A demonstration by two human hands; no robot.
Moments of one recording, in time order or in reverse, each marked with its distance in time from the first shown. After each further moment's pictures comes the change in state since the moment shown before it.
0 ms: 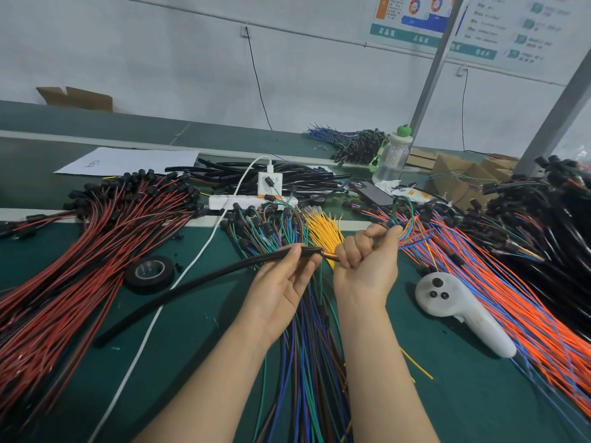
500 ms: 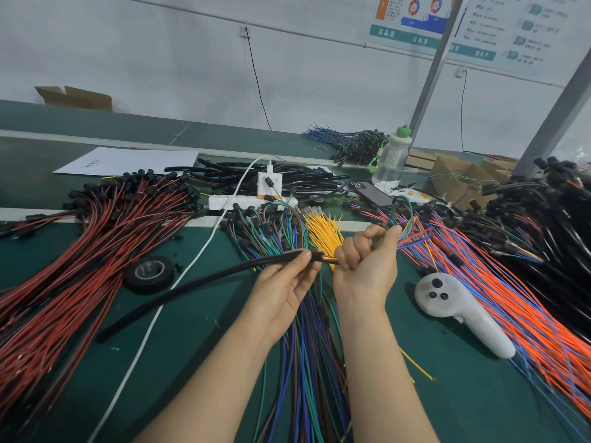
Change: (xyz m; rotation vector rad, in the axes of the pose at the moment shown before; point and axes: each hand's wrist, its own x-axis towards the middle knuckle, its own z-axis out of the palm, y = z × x) left_hand 0.000 -0.002 0.003 0.110 0.029 -0.029; right_hand 0.000 0.001 -0.001 -0.056 0.018 -0.015
